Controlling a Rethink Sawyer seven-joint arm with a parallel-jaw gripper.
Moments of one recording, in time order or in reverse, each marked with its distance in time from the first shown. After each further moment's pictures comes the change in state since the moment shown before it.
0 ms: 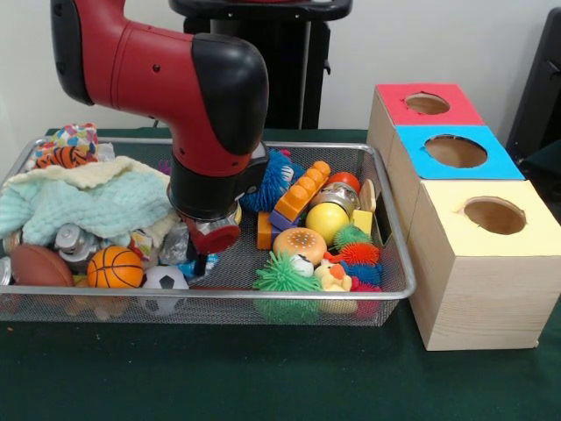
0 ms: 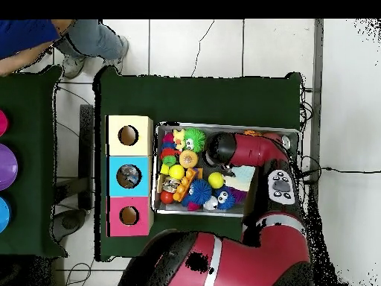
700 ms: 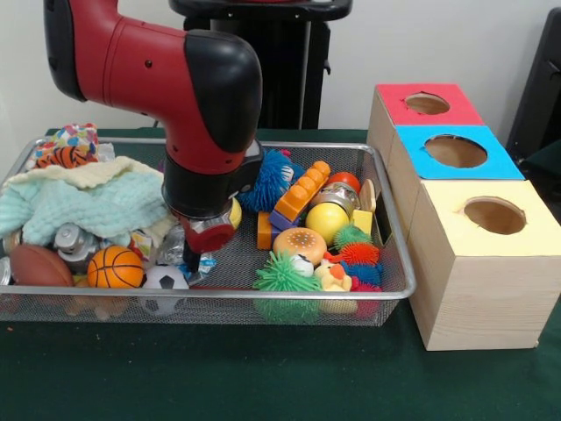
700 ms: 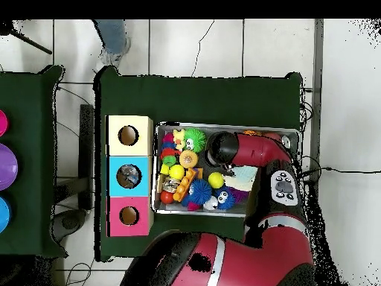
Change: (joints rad) arm -0.009 -0.005 0.001 0.000 0.001 0.000 0.000
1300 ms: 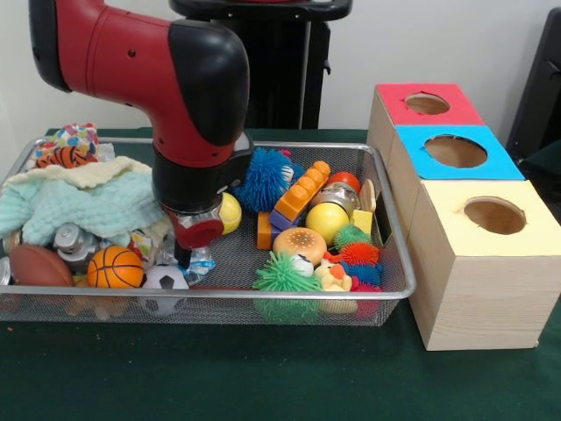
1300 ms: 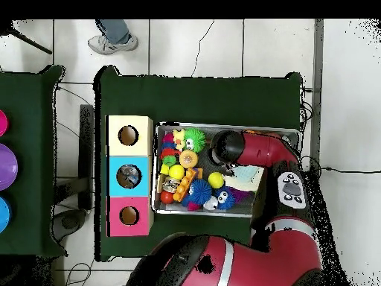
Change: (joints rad) arm -0.022 -0.021 0.008 0.002 0.003 0.011 0.000
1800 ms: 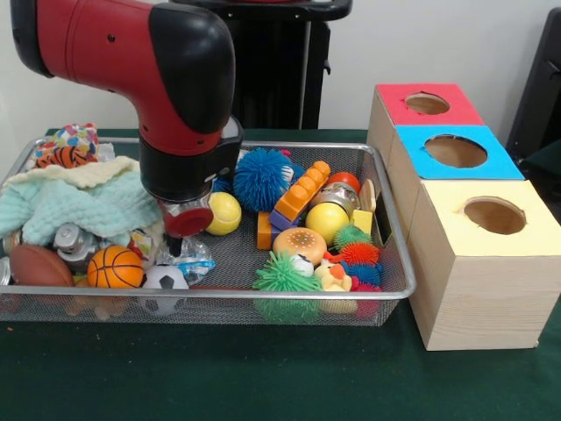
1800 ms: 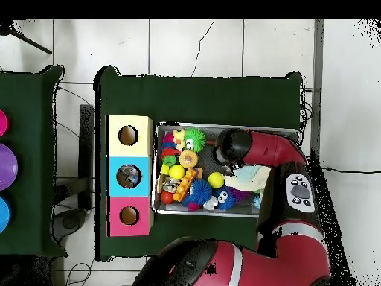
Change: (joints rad) arm -0.023 -0.026 0.009 0.000 0.003 0.069 0.000
